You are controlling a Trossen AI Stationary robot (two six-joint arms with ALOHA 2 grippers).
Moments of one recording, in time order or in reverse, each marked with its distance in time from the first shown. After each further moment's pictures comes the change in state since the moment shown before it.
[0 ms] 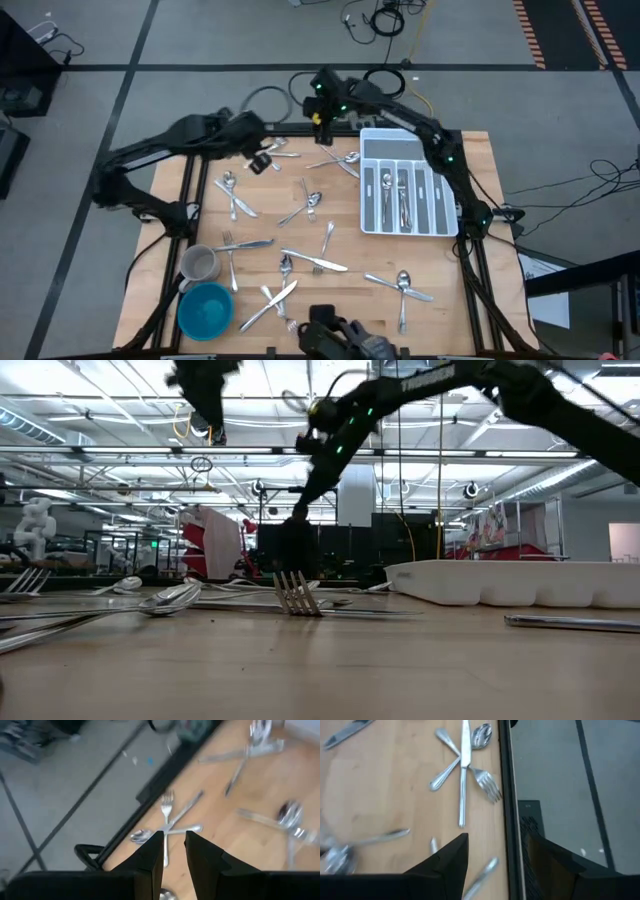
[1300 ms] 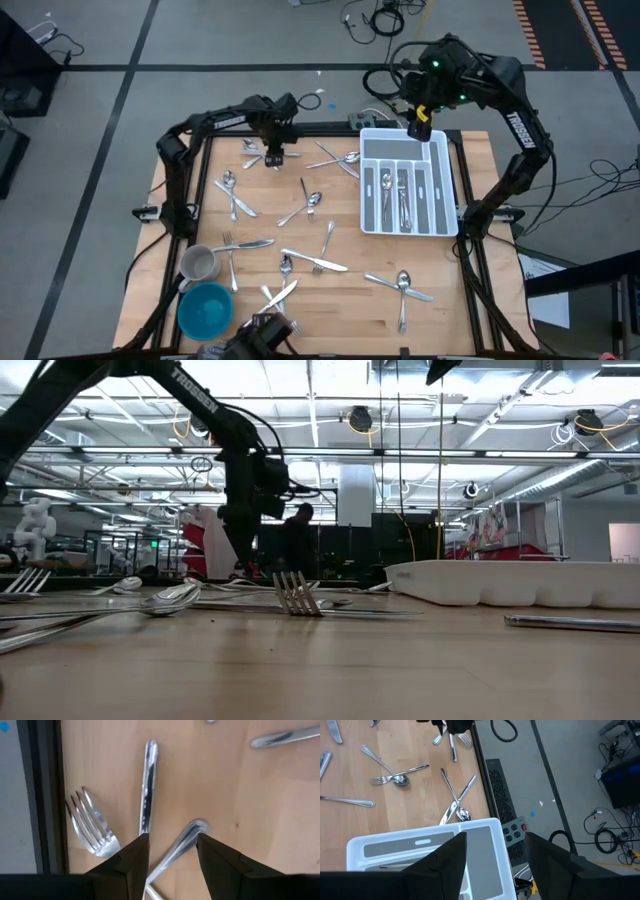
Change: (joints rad) left arm 0.428 0.612 0.000 0.216 0.576 0.852; right arm -0.014 -0.654 -0.001 -0.629 0.204 0.113
